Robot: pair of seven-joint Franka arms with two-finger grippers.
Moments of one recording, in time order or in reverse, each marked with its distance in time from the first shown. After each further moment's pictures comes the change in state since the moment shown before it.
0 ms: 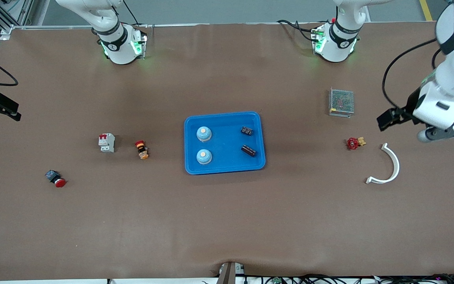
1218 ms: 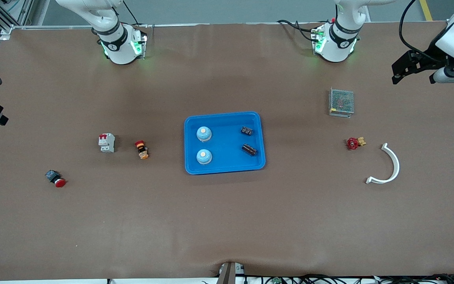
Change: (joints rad) left arm -0.104 -0.208 0.137 -0.070 -0.063 -0.122 0.165; right arm -0.004 0.049 0.005 0.153 0.068 -0.045 0.162
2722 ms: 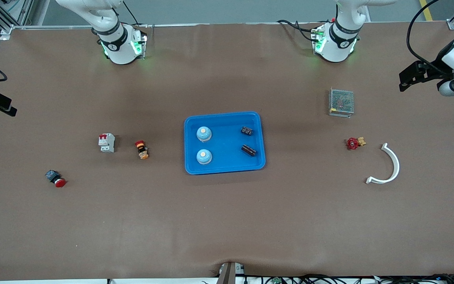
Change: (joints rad) left arm -0.025 0.061 0.058 0.047 0.038 -0.030 0.036; right arm -0.003 0.039 0.018 0.060 0.000 -0.165 -0.059
